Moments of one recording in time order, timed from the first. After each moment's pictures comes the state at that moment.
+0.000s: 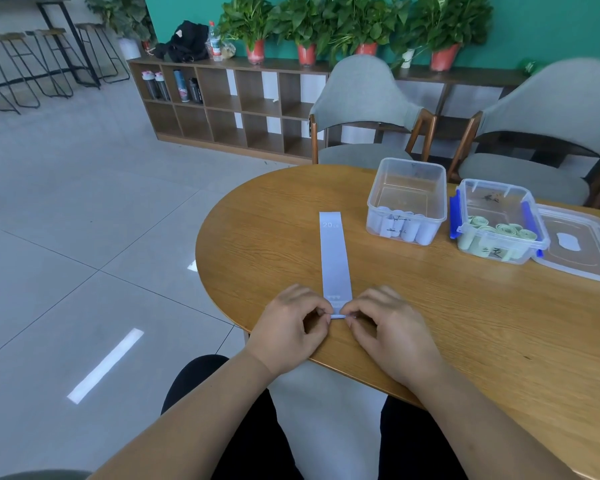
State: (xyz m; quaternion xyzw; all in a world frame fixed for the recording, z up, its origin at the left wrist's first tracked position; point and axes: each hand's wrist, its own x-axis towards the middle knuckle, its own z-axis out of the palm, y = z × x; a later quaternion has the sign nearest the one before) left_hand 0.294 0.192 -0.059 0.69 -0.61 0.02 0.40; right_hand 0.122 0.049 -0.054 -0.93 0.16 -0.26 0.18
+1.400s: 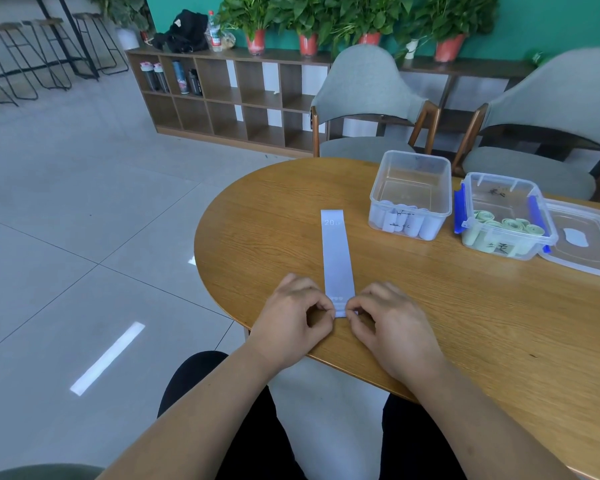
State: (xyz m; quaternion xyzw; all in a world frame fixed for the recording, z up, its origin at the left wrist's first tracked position) left_hand 0.294 0.187 -0.059 0.71 -0.58 0.01 0.40; right_hand 0.127 0.049 -0.062 -0.94 0.19 -0.27 0.13
